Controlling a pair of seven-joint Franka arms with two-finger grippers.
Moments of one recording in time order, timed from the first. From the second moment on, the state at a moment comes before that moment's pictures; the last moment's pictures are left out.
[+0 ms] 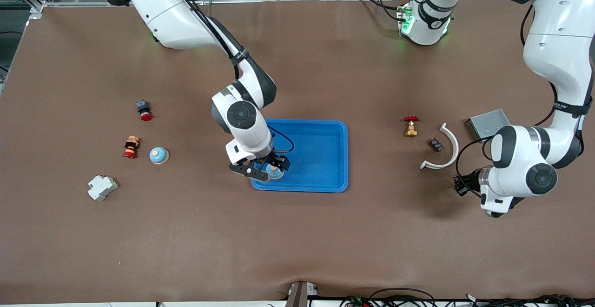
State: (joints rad) left arm 0.27 0.76 -0.29 -1.56 0.25 2.11 -0.69; right arm 0.55 0.74 0.08 -1.52 -0.06 2.38 1.00
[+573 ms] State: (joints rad) left arm 0.27 0.74 -0.29 -1.55 0.27 2.11 -0.69; right arm 0.59 0.86 0.04 -1.42 -0.09 2.37 1.03
